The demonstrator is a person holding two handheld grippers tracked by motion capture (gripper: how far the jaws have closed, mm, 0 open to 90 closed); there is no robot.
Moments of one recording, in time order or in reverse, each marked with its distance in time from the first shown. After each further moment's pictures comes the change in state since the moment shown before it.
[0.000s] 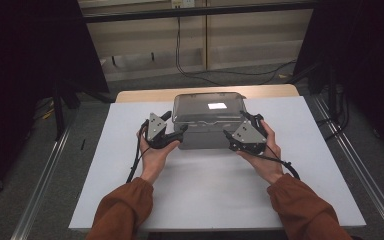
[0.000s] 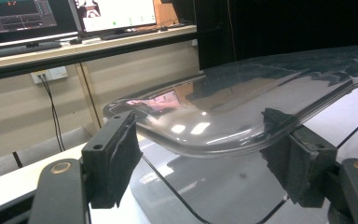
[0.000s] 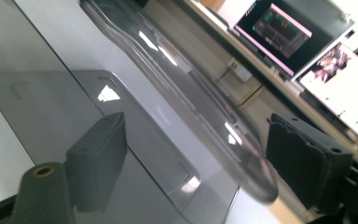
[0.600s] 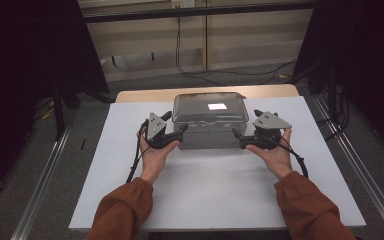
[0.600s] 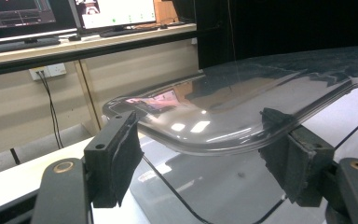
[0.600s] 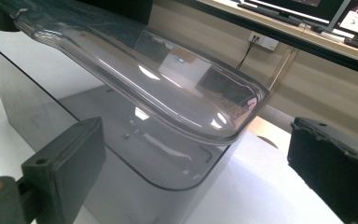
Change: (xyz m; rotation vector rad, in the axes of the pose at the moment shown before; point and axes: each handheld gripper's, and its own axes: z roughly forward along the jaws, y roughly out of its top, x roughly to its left) left arm -0.001 0.000 0.001 0.010 -0.004 -0.010; right arm -0.035 -0.025 -0.002 0.000 0.107 0.347
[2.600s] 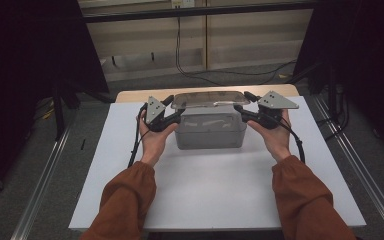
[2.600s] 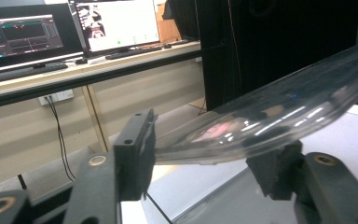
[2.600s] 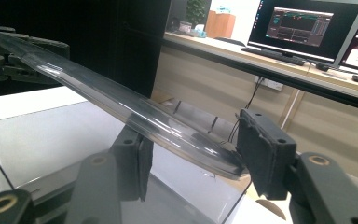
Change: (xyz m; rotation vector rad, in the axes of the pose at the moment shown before) left arm 0.026 0.029 0.026 -0.064 0.012 0.041; right arm -0.031 0.038 0.017 -0.172 0.053 0.056
